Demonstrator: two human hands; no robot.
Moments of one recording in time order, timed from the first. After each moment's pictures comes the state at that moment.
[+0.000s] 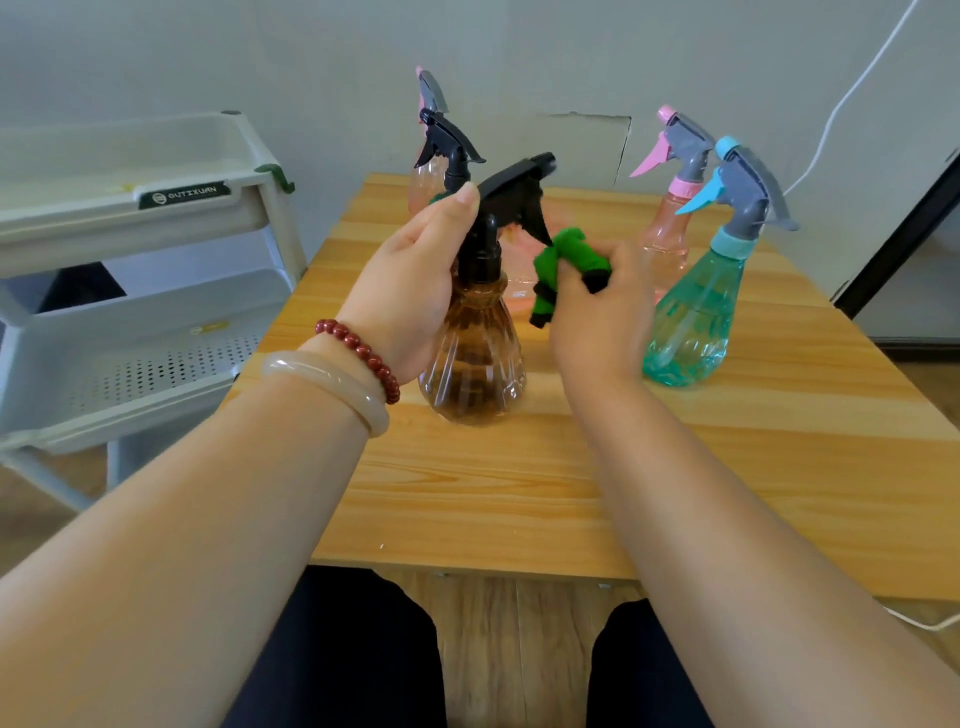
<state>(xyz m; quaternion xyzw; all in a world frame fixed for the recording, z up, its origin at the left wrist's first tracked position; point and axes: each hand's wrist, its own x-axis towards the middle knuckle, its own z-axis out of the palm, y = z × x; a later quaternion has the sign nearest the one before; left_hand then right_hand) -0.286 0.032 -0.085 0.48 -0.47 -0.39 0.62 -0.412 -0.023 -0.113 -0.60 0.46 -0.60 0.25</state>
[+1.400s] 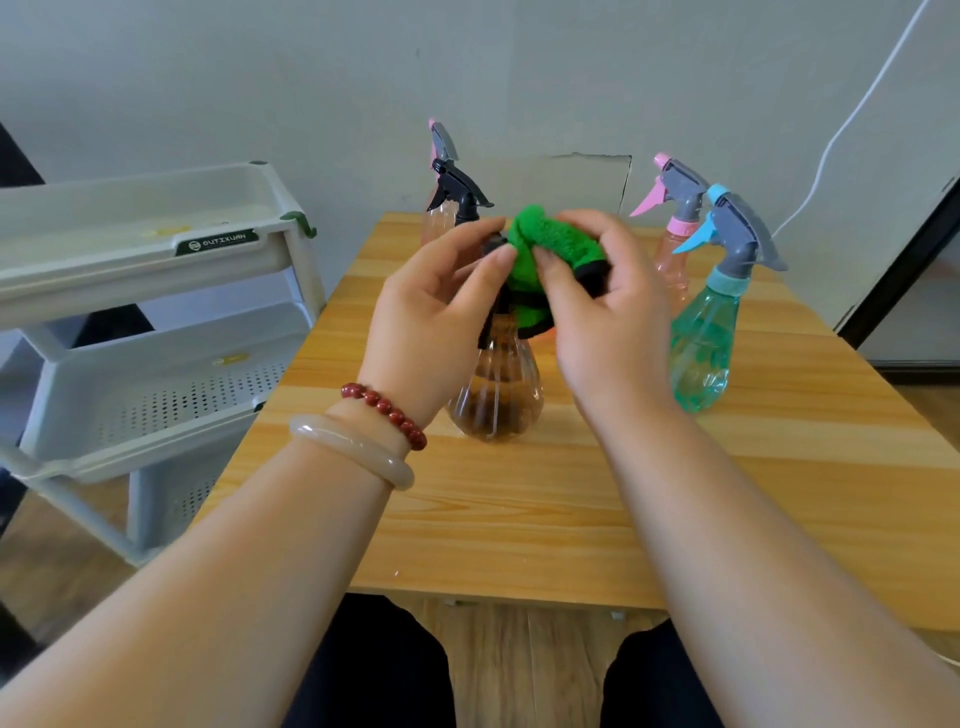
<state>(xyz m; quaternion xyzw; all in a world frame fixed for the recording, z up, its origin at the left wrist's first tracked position) -0.303 0.056 -0.071 0.49 -0.53 -0.22 0.66 -0.418 0.007 -0.067 -0.69 0.31 -0.60 0.25</state>
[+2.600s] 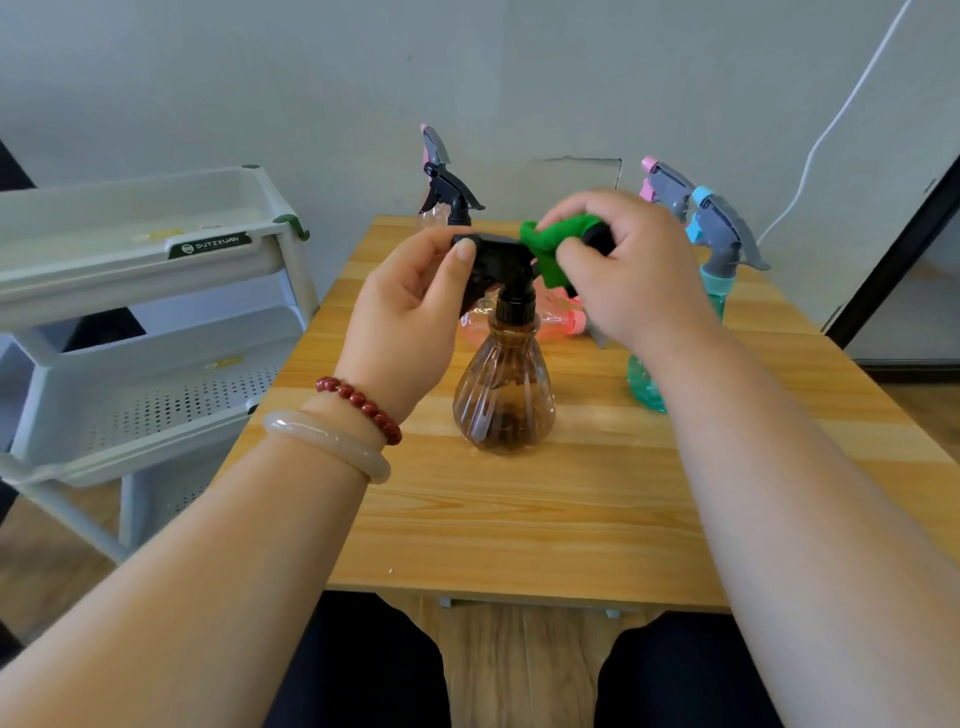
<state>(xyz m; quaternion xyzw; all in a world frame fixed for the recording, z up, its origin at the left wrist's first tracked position) -0.294 0.056 -0.071 0.53 -0.53 -0.19 0.64 -0.443 -0.017 -0.033 -0.81 0.34 -0.45 0.16</state>
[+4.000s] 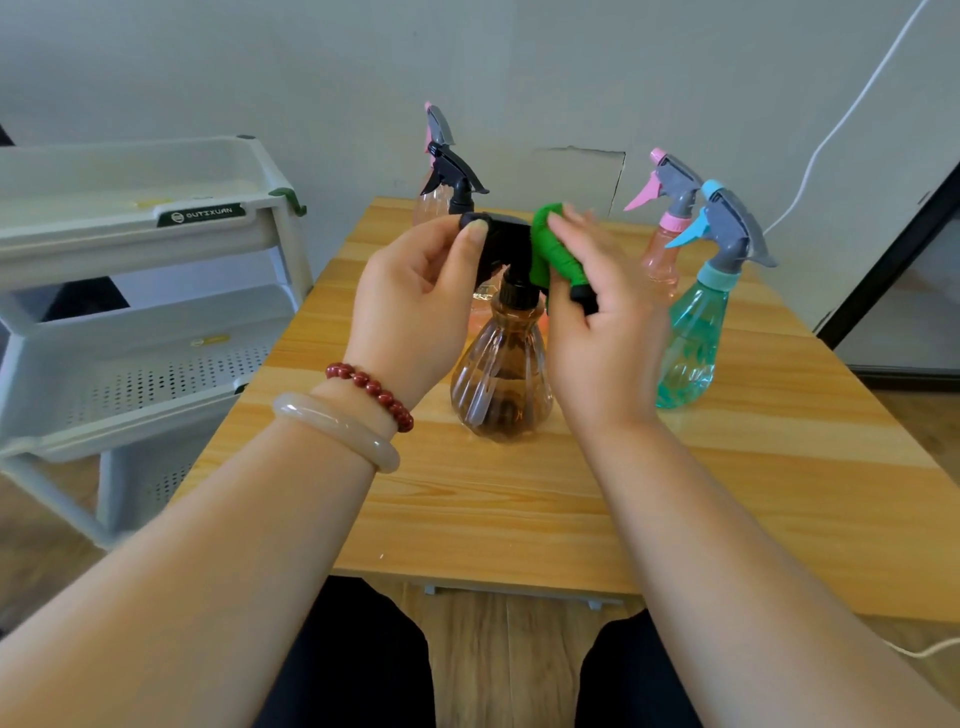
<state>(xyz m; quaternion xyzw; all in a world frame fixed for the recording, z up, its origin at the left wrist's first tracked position) -0.299 0.055 -0.074 0.55 -0.52 -0.12 0.64 -0.422 0.000 -0.095 -0.72 0.31 -0.61 0.10</state>
